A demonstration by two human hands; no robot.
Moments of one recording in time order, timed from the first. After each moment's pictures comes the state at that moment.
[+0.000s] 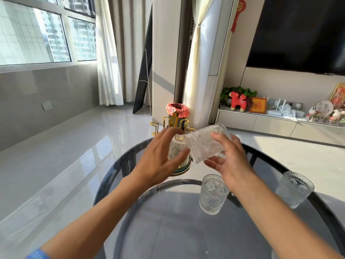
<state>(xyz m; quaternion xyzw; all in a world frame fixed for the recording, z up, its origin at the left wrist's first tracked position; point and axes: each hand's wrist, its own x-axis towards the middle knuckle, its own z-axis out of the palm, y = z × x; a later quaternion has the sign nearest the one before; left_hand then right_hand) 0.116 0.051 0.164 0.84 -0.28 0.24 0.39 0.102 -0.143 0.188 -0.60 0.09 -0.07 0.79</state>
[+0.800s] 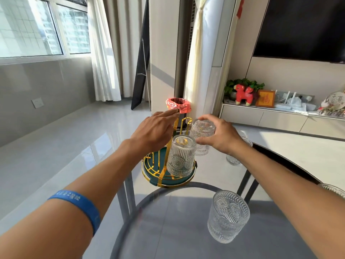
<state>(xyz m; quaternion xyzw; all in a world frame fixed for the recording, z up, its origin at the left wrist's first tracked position) 0.271 0.060 0.169 0.93 -0.27 0.21 0.15 0.273 -0.168 0.163 -0.94 -0.11 -0.14 0.31</state>
